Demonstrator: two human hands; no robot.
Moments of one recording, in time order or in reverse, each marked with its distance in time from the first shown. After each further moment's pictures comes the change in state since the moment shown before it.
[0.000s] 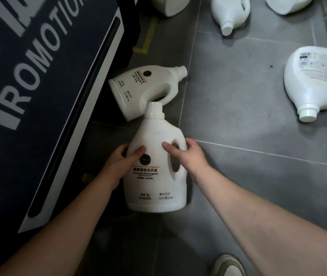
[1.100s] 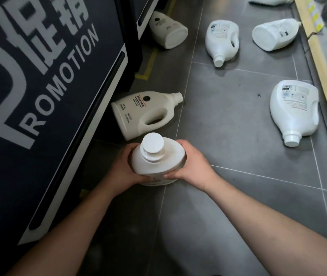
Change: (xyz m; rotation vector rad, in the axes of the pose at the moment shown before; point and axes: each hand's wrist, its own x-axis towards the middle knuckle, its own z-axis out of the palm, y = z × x) left_hand -0.022 0.035 0.006 0.419 -0.012 0.556; right_hand -0.026 -0.060 -0.046 -0.551 -0.145 -0.479
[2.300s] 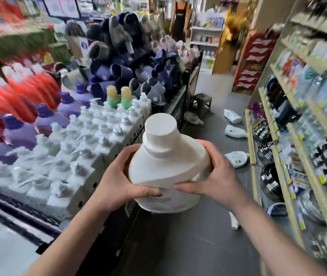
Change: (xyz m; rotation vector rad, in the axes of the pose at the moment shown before) left_hand -0.370 0.680 -0.421 -0.219 0.208 0.413; right_hand -0.401 -0.684 -0.395 0.121 0.147 -0.552
